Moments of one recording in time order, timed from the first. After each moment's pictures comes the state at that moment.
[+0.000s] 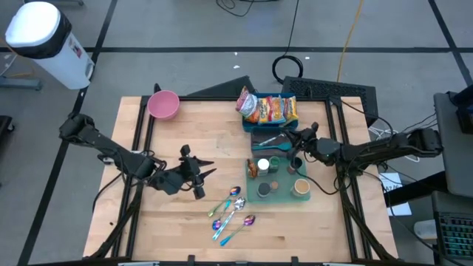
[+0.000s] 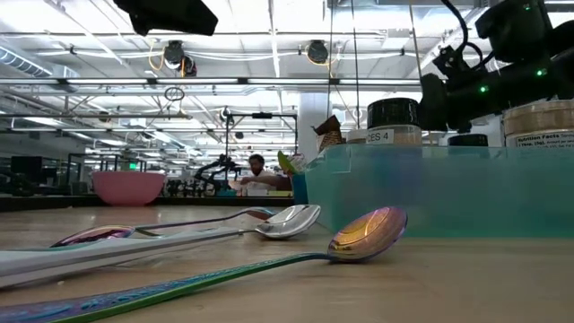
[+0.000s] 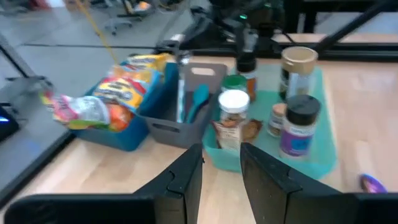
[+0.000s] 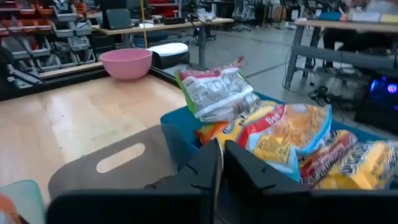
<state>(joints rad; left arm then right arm) -0.48 1.24 0.83 -0.11 -0.79 -0.28 -0.05 0.99 0.16 0.67 0.65 0.15</state>
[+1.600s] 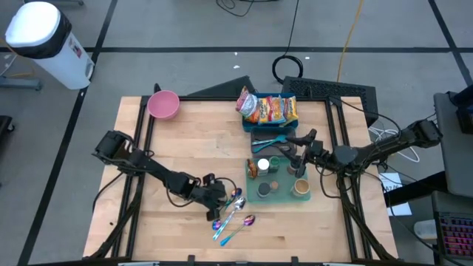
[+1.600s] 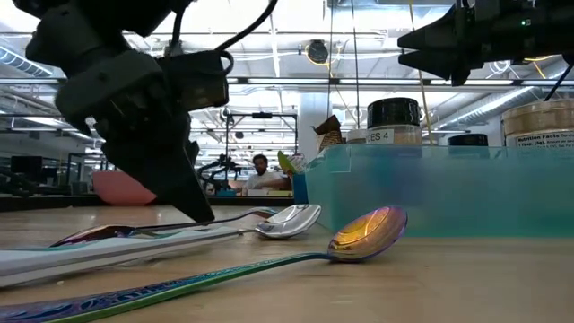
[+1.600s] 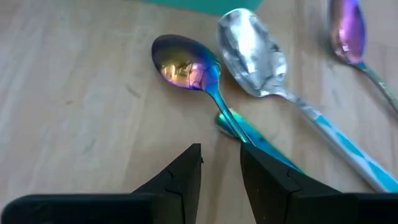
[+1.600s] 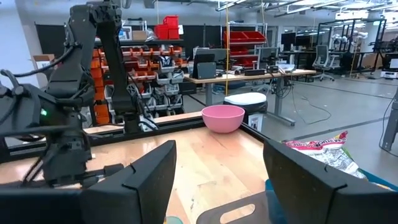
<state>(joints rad) -0.41 1.78 0.83 0.06 -0.20 -0.53 0.26 0.83 0.23 0.71 0.63 0.01</state>
